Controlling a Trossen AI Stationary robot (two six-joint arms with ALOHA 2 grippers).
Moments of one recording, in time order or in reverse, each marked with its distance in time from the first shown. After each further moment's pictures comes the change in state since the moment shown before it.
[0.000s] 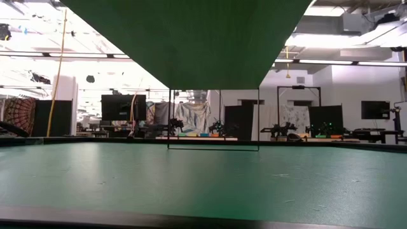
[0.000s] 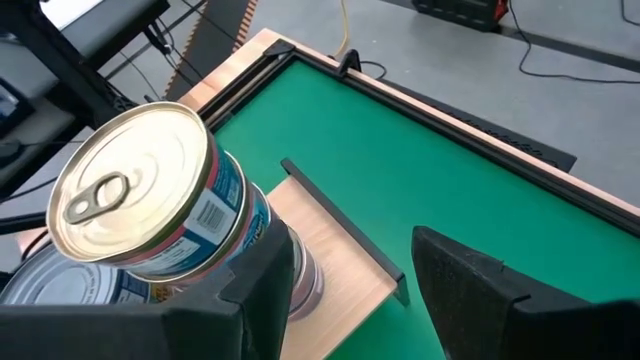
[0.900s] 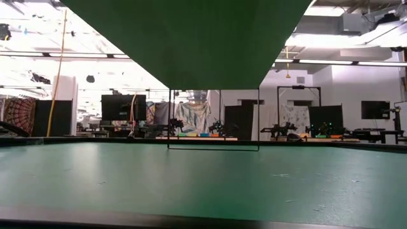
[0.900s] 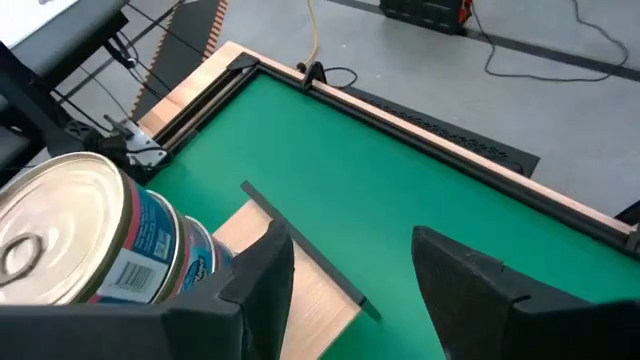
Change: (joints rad) left arm -0.103 -0.129 0.000 -0.153 -0.227 -0.019; right arm -0.118 0.000 0.000 -0.002 -0.020 -0.043
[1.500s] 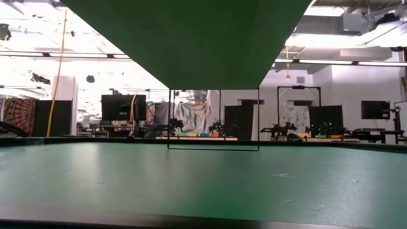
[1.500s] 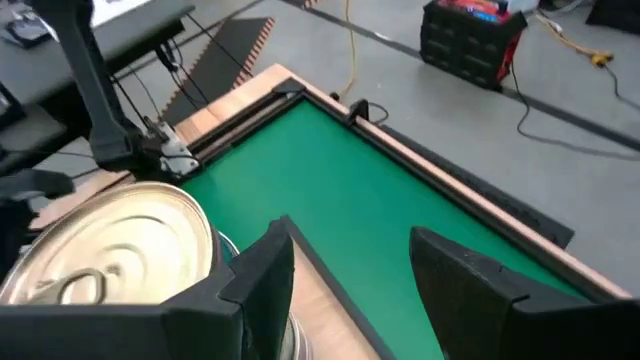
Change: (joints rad) left arm 0.077 -0.311 -0.182 -0.328 0.237 -0.809; right arm 0.005 0.076 0.000 0.216 -0.012 -0.220
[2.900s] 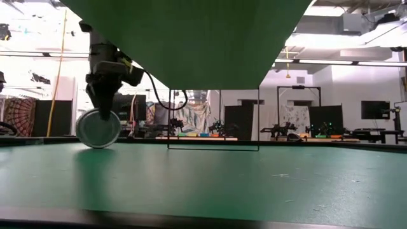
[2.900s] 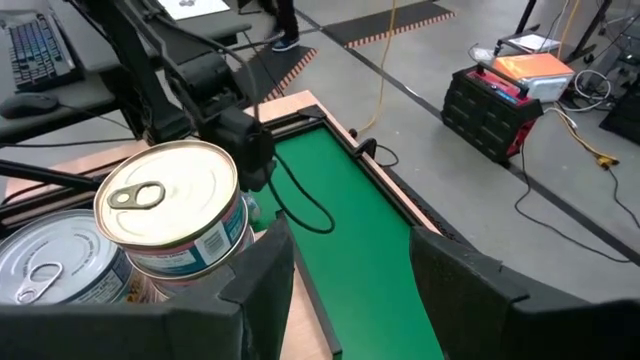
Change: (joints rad) left arm 0.906 0.486 -0.005 -0.451 0.156 -0.203; right arm 0.064 -0.178 0.000 -0.056 0.001 -0.264
